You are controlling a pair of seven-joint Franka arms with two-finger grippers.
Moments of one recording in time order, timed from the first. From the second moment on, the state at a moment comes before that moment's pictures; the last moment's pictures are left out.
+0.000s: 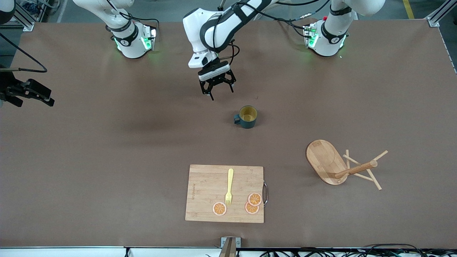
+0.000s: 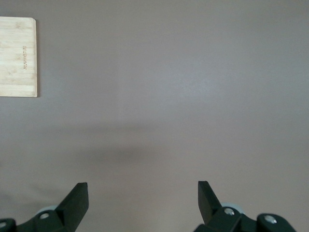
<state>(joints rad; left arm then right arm) -0.97 0.61 -0.30 -1.68 0.93 1.96 -2.03 -0.01 -0.02 -0.04 -1.62 0.01 1.65 -0.05</state>
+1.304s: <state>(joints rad) -1.00 0.78 -0.27 -1.81 1.50 1.96 -2.36 -0.01 -0.02 -0.03 -1.62 0.01 1.65 -0.05</state>
